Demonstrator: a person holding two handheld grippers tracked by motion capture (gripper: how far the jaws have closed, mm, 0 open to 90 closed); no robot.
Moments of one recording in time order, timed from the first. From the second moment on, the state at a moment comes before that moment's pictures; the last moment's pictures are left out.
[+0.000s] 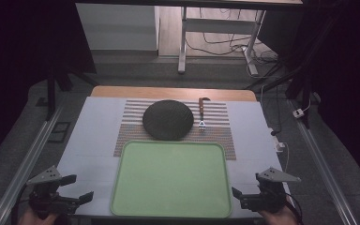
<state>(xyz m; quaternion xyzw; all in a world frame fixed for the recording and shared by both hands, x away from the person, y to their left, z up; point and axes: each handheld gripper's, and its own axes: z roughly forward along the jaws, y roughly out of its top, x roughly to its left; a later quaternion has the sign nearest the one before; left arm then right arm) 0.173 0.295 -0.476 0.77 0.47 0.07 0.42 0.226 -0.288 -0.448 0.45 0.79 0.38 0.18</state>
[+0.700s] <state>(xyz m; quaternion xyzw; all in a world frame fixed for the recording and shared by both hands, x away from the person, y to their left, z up) 0.174 0.295 -0.476 0.77 0.48 0.07 0.41 0.247 -0.279 -0.445 0.41 0.80 0.39 0.18</state>
